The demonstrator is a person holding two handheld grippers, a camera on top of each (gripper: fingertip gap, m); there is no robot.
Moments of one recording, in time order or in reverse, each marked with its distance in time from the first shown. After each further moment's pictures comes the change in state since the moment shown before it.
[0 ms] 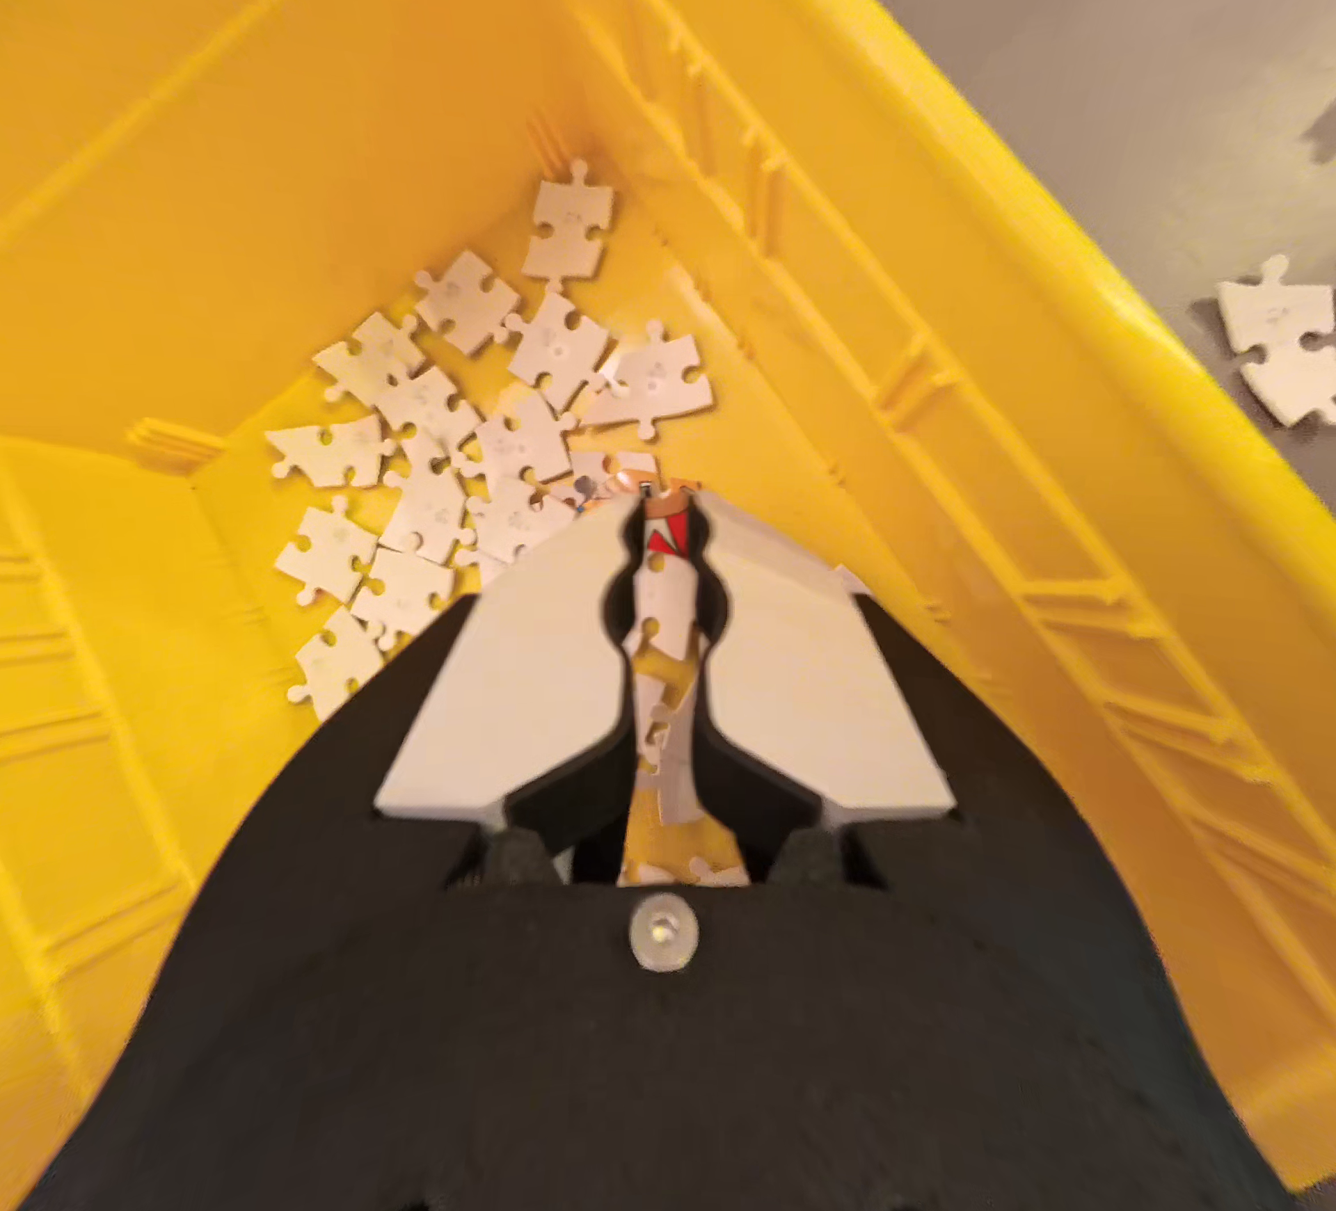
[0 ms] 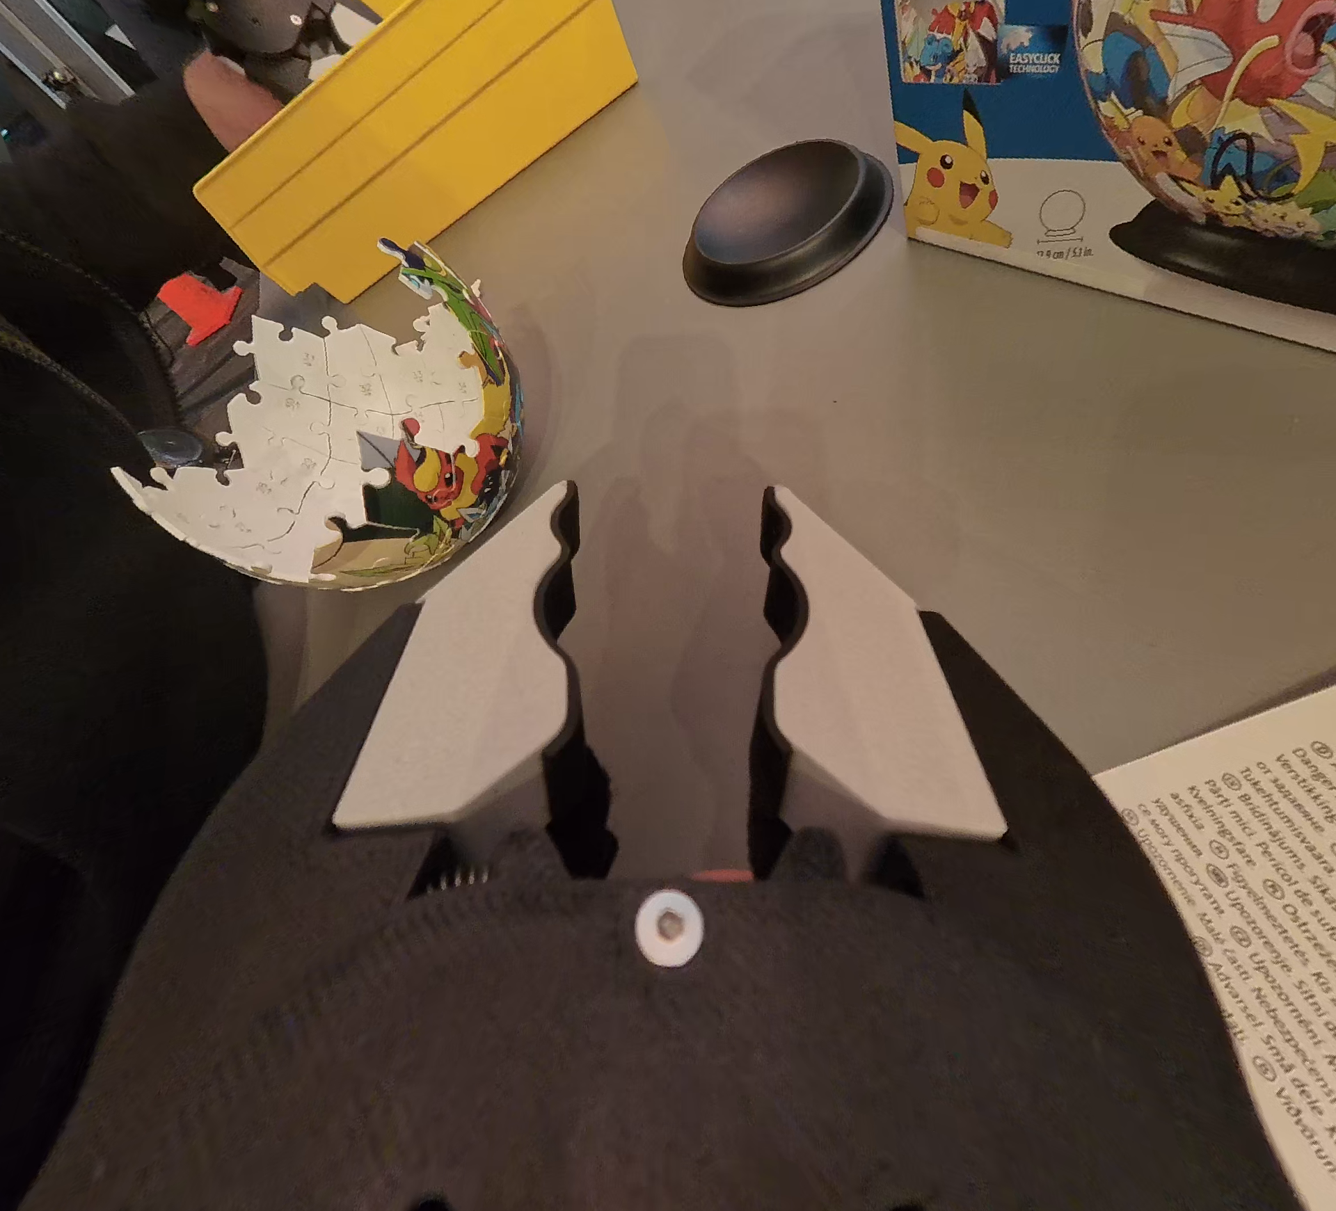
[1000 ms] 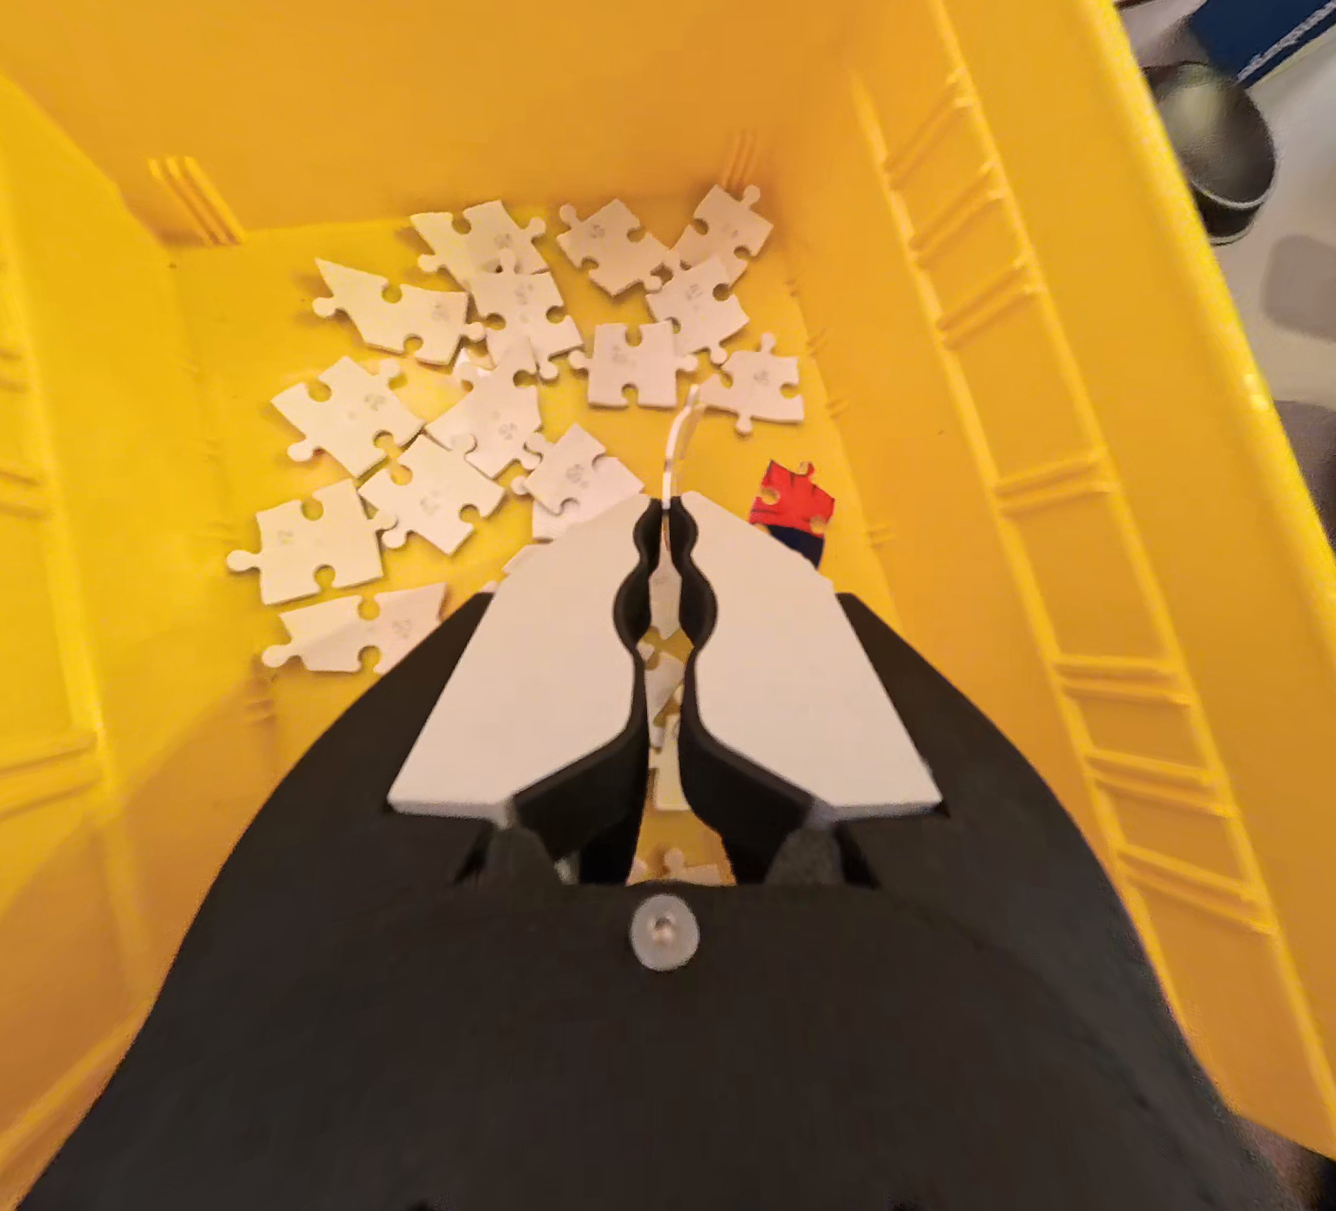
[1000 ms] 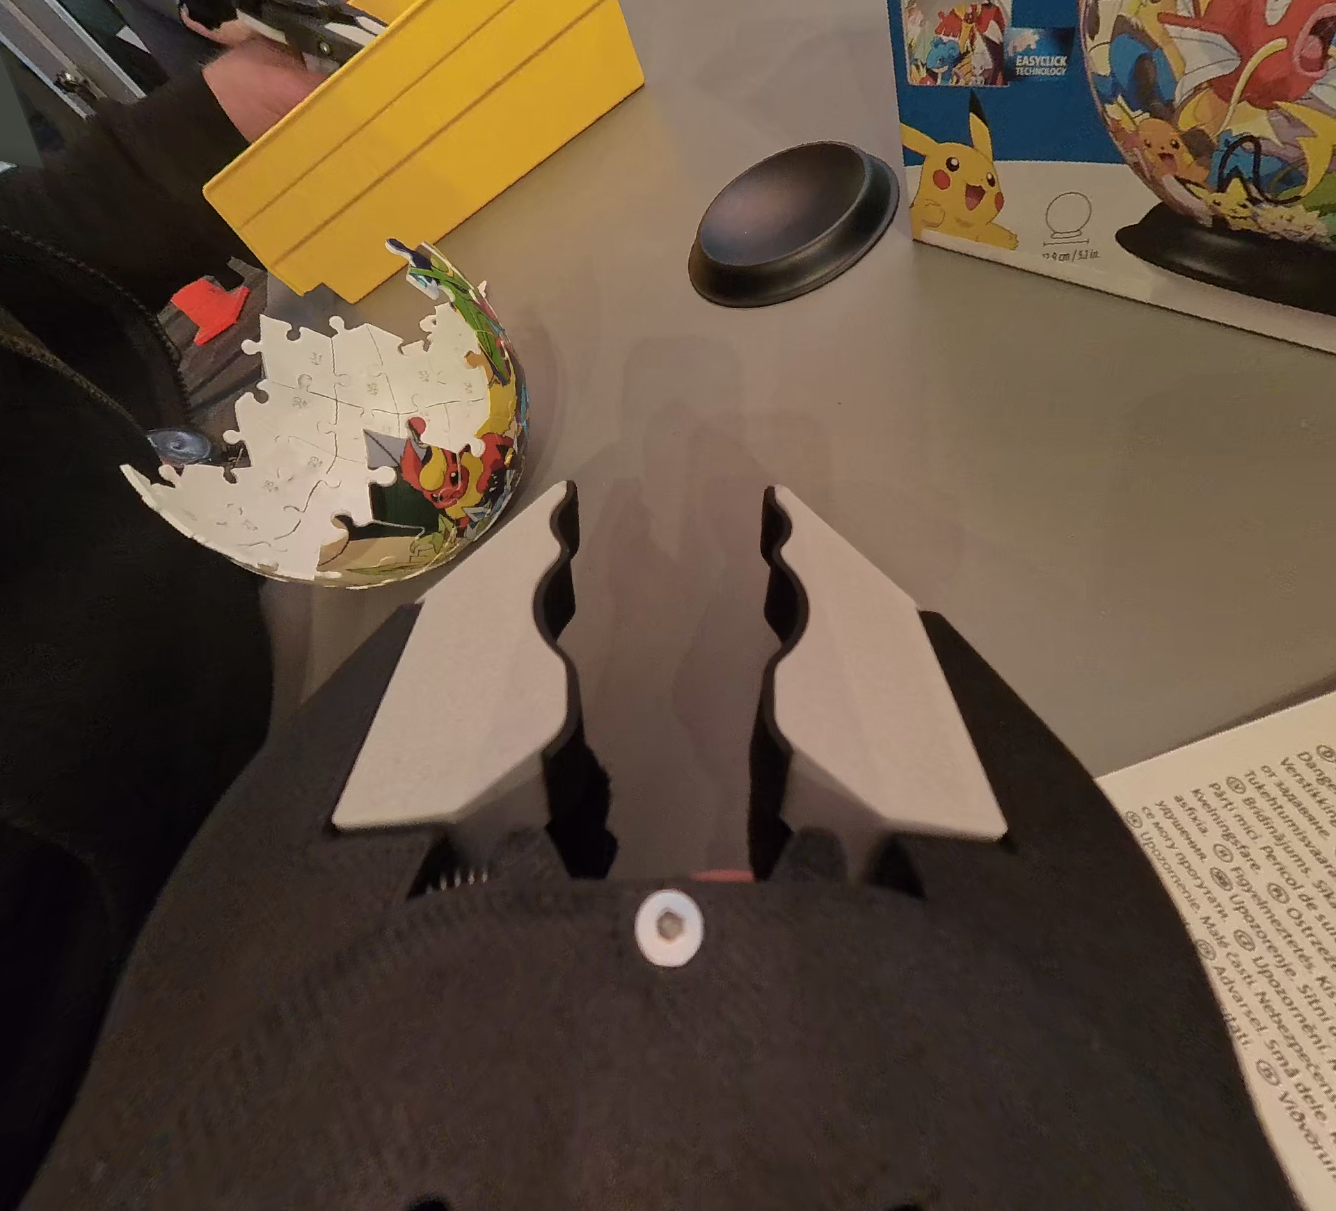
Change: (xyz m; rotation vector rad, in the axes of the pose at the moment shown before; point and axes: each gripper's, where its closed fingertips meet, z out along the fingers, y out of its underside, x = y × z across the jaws) left arm -0.030 0.009 -0.006 0.102 0.116 -0.489; right arm -0.001 0.000 0.000 0.002 -0.008 -0.002
